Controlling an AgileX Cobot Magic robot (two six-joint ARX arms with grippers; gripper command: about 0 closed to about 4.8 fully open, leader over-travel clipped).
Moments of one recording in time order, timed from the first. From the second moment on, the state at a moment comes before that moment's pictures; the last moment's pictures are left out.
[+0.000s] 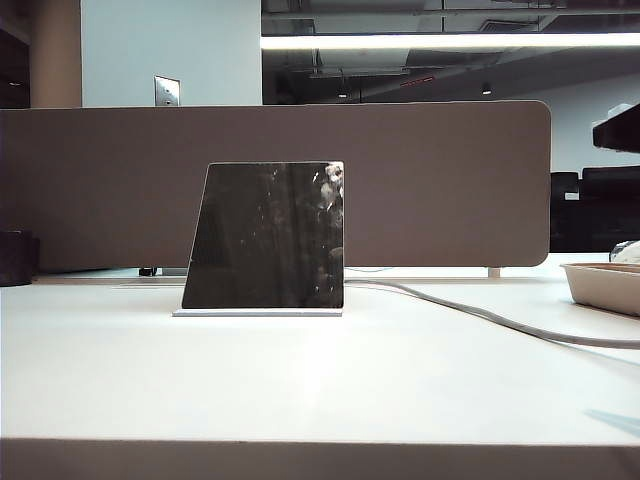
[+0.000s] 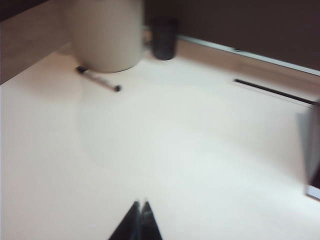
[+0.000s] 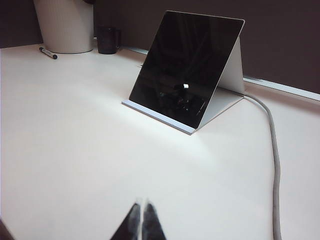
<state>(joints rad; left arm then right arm) -0.25 0.54 0.81 -0.67 -0.65 -0.34 0.69 0.00 0.00 -0.02 0.02 -0.03</state>
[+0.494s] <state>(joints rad) -0.09 0.08 0.31 -0.28 -0.39 -0.27 0.69 0.00 0.00 -0.02 0.02 -0.03</state>
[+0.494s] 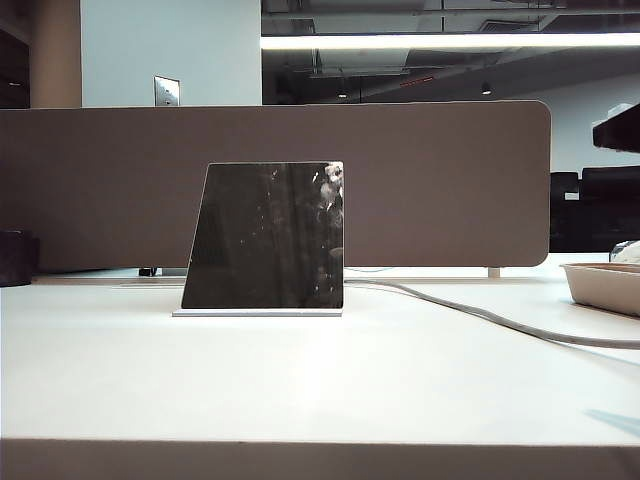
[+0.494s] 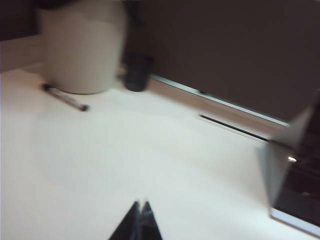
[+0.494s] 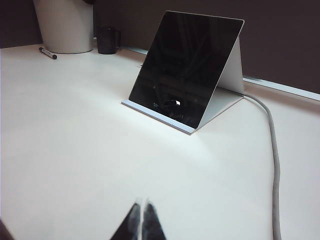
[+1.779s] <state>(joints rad) 0.00 0.00 0.01 0.00 -0.07 -0.10 0.69 0.00 0.00 -0.02 0.02 -0.03</state>
